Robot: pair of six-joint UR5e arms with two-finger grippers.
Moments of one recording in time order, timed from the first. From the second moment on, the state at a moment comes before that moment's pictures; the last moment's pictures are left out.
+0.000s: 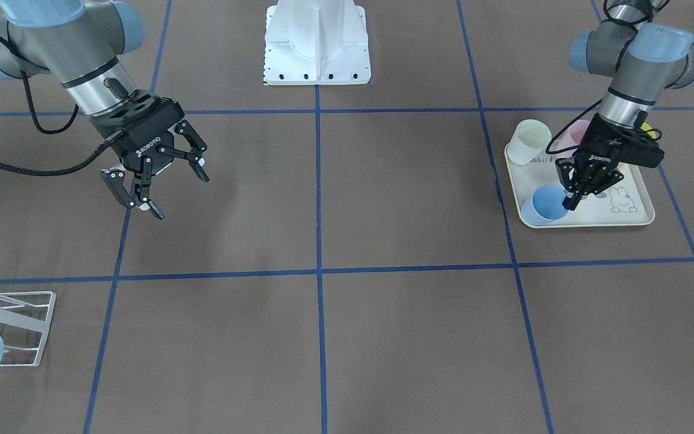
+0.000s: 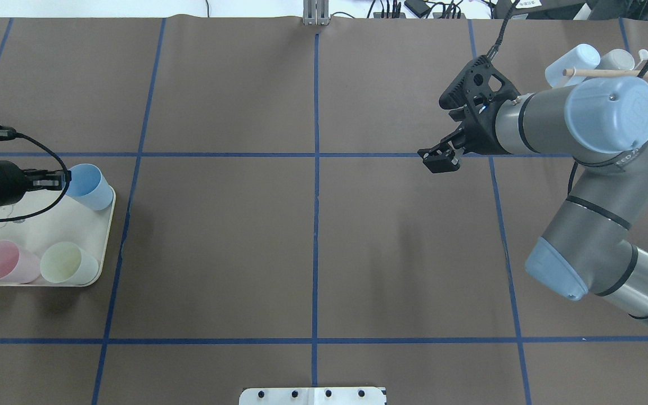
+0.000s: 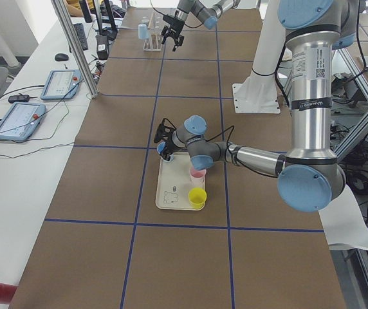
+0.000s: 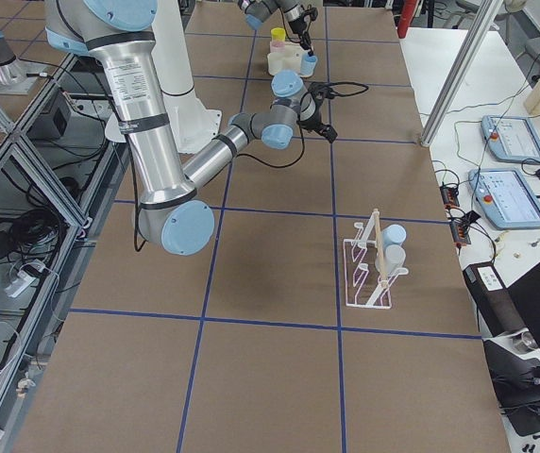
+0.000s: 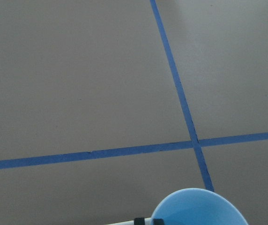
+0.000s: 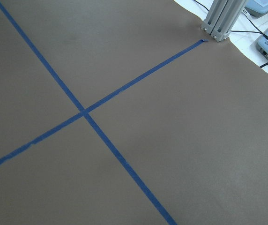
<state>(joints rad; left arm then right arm) -0.79 -1.49 -1.72 -2.57 -1.73 -0.99 0.75 -1.26 1.90 -1.04 1.82 0.29</state>
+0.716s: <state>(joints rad) -0.82 -1.48 -1.90 -2.56 -1.76 -1.01 0.71 -1.23 1.89 -1.03 1.81 0.29</state>
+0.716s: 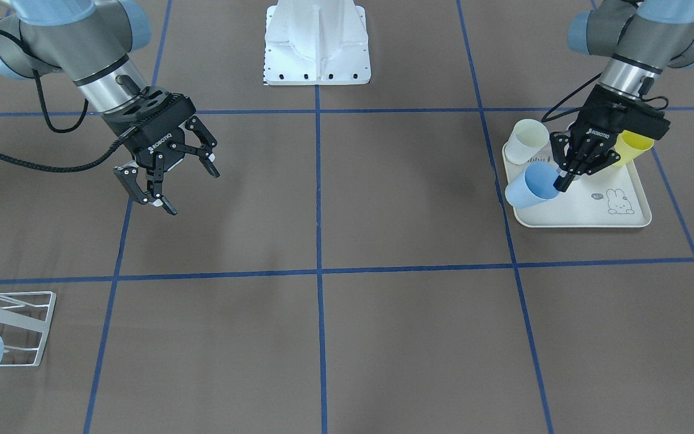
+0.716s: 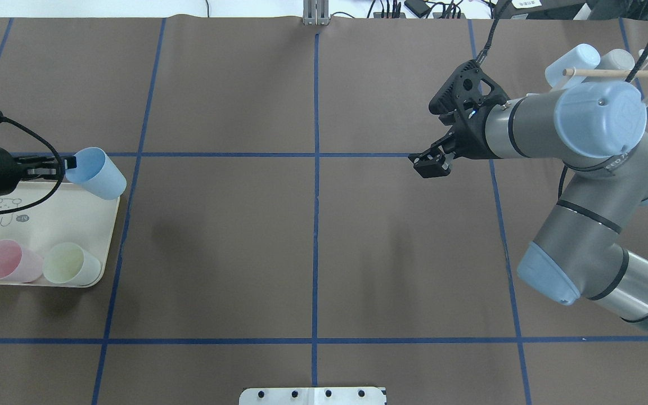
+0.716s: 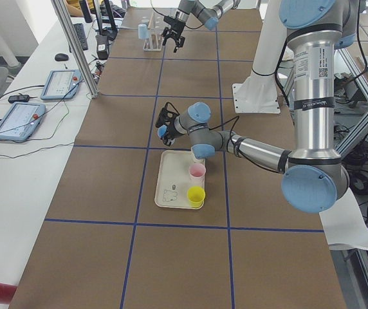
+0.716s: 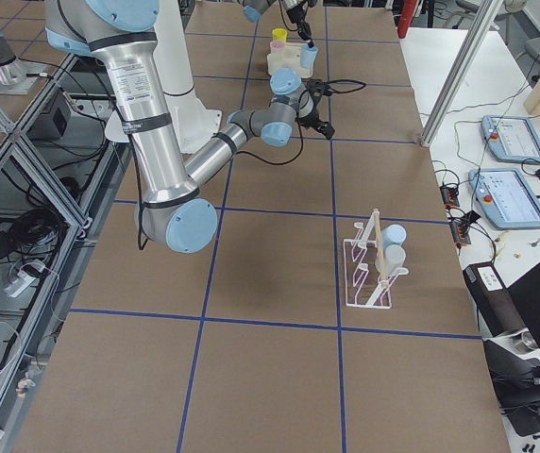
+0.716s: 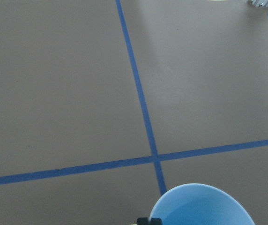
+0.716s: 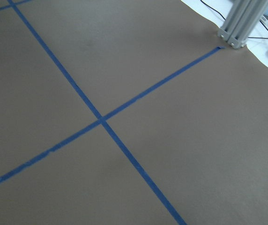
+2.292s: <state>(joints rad) -0.53 -1.80 -2.03 -2.56 -1.77 -1.59 0.37 -1.13 1.67 -0.24 1.59 0.29</state>
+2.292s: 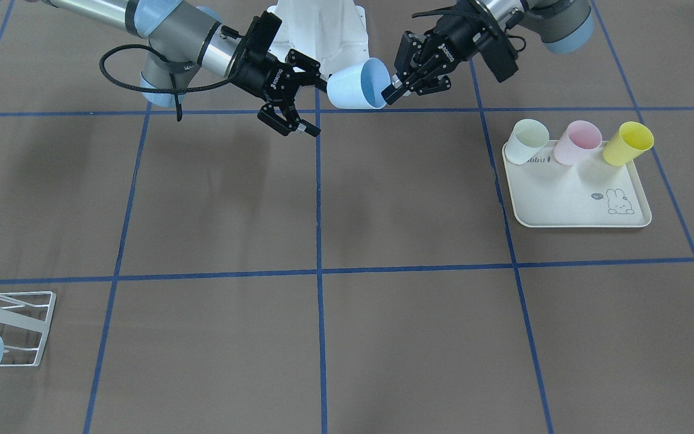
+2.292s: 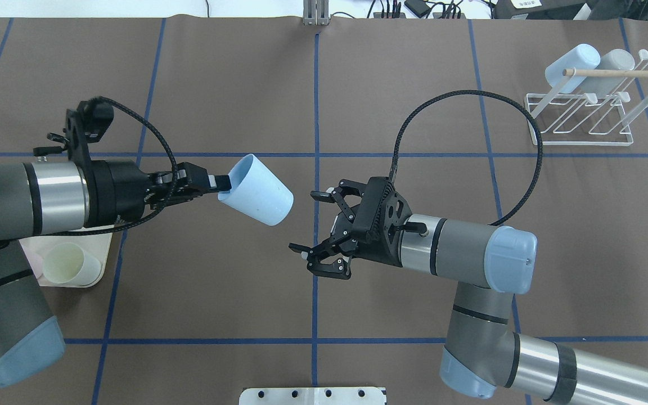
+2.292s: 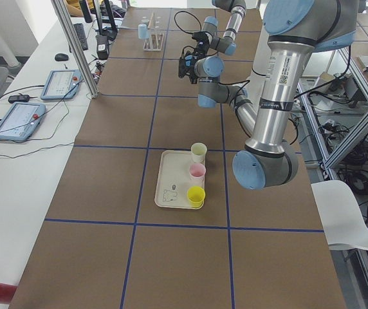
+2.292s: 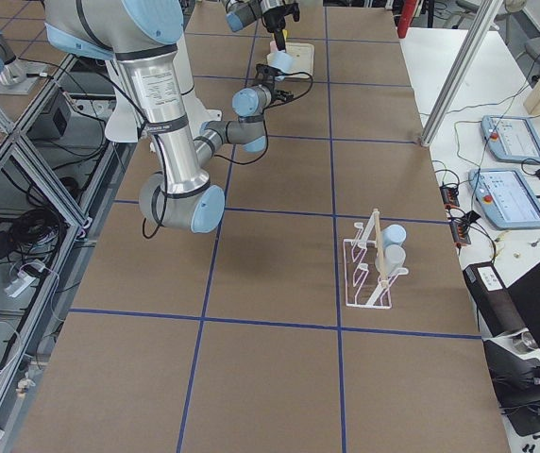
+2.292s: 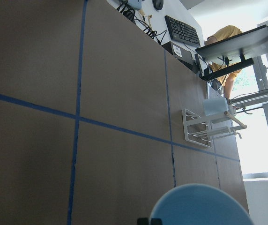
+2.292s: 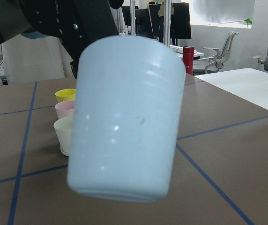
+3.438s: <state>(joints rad) -0.51 -1.86 -1.94 -2.56 -1.76 -1.58 0.36 -1.13 1.68 -0.24 1.59 0.29</state>
